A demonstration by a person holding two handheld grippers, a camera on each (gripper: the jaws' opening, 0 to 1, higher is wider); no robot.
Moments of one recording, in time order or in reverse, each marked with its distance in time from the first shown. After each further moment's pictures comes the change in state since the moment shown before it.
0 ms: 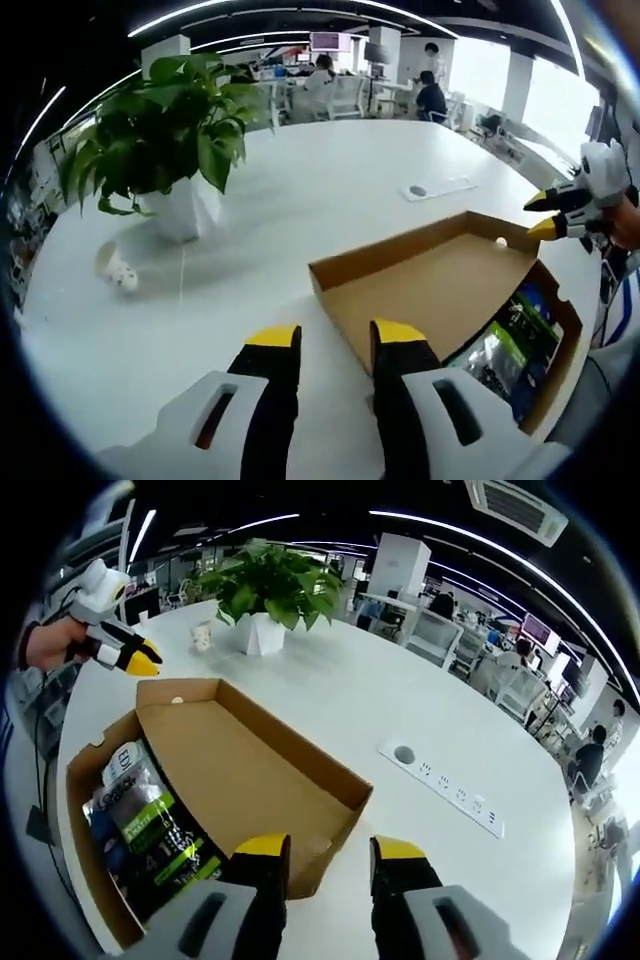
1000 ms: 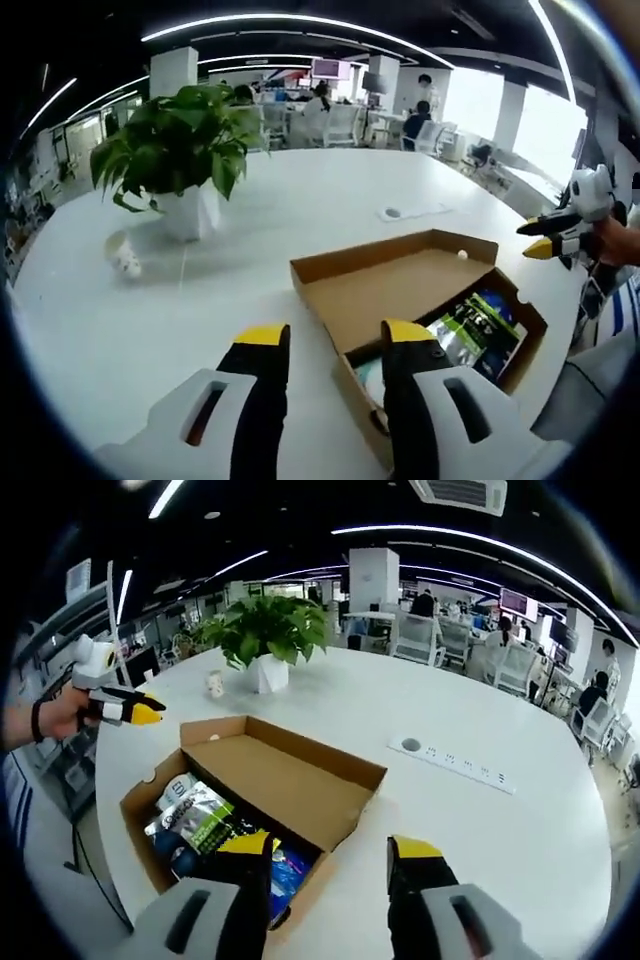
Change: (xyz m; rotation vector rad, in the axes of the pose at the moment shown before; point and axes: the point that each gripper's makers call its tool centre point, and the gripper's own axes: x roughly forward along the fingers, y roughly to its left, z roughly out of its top) left arm -0.063 -0.021 -0.013 -0.060 -0.131 -0.049; right arm -0.067 0.020 -0.015 0.240 -0.143 0.071
